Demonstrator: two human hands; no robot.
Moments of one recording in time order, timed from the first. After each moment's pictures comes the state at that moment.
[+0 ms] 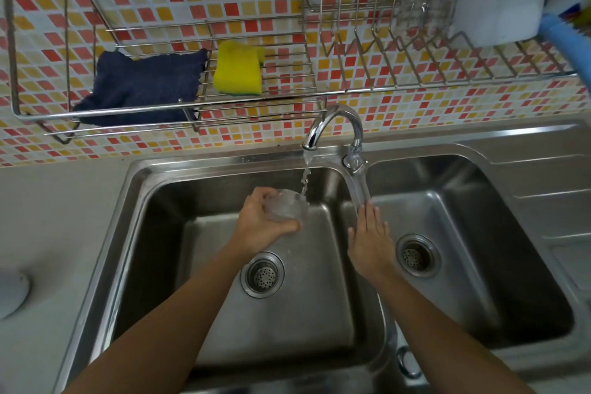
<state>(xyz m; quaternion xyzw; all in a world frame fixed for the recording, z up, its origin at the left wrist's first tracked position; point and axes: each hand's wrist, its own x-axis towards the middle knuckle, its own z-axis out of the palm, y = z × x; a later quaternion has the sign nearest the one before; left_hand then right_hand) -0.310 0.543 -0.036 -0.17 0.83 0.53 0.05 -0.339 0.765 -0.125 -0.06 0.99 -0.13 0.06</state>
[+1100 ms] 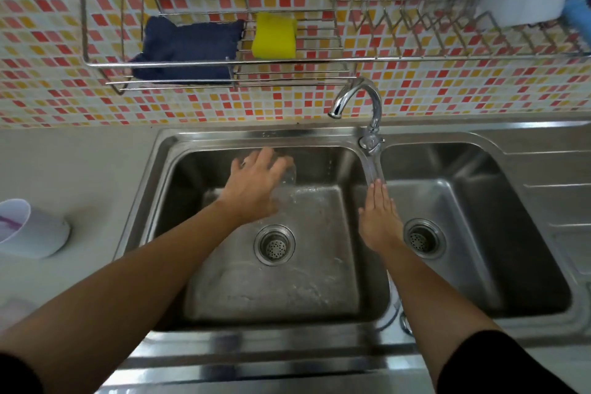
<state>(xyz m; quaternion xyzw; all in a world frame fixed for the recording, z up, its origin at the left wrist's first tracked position) -0.281 0.506 0.001 0.10 0.99 0.01 -0.05 -0.329 0.763 -0.119 -0.10 0.99 -0.08 0.09</state>
